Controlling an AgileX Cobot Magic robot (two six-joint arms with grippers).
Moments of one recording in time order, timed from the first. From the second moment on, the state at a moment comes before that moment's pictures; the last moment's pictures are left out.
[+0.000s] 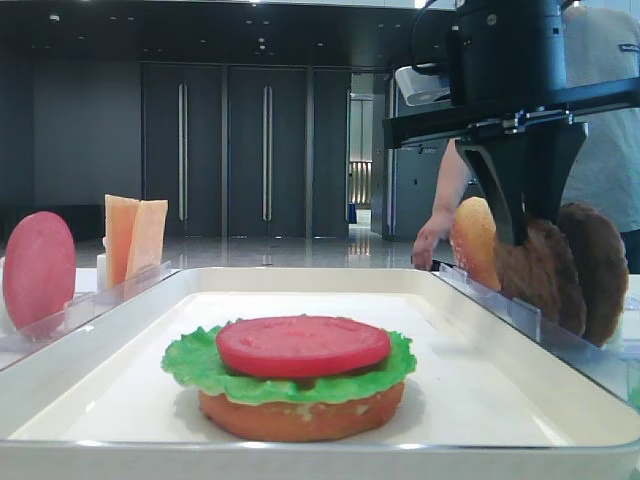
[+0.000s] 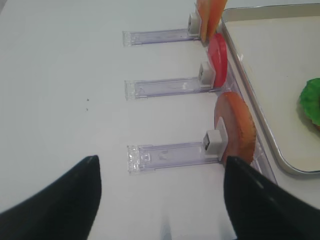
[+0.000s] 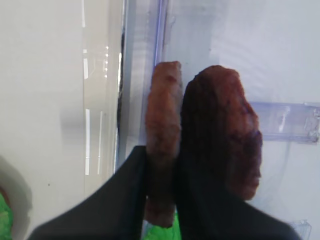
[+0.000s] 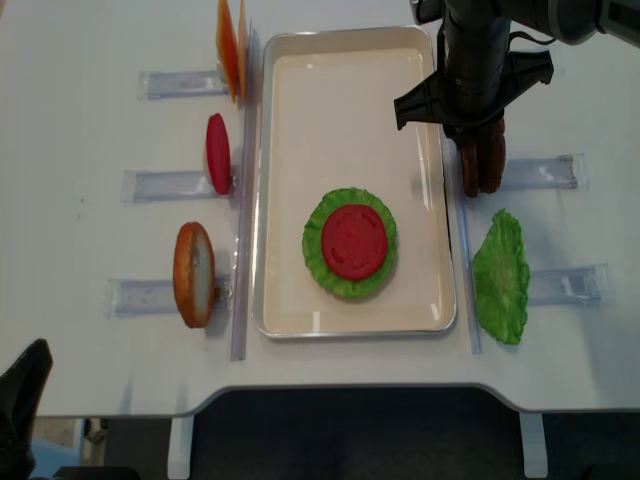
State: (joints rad) left arm 0.02 -0.02 -0.47 -0.06 1.11 0.09; right arm 0.58 1.89 -1.40 -0.18 1.16 0.52
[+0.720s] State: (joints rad) left arm 0.02 -0.02 -0.47 -0.06 1.11 0.09; right arm 0.58 1.83 -1.40 -0.17 1.22 0.53
